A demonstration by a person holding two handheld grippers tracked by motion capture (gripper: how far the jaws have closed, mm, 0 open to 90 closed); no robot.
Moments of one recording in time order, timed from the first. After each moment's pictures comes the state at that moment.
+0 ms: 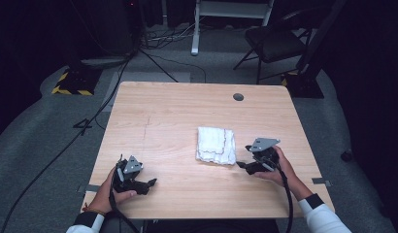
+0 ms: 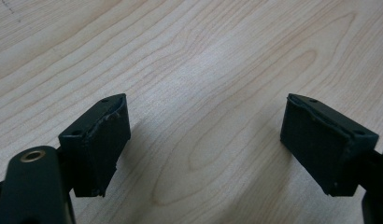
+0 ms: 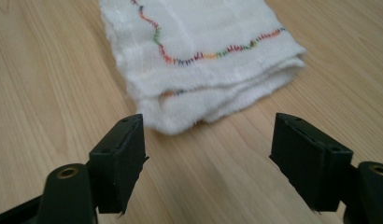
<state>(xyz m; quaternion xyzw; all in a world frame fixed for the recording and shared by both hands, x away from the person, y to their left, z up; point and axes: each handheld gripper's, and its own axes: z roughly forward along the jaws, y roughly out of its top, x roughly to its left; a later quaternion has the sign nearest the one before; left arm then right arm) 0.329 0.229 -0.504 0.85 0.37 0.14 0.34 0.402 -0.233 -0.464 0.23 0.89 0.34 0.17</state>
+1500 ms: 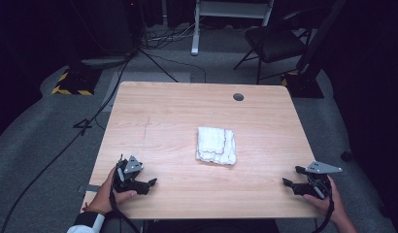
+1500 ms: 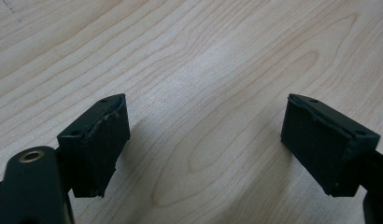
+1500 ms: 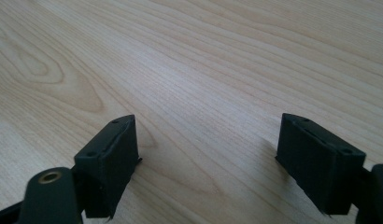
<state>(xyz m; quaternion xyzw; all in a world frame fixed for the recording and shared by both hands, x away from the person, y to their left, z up) 0.329 0.229 -0.504 0.85 0.37 0.14 0.34 0.339 -0.387 -0.503 0.40 0.82 0.36 0.18</state>
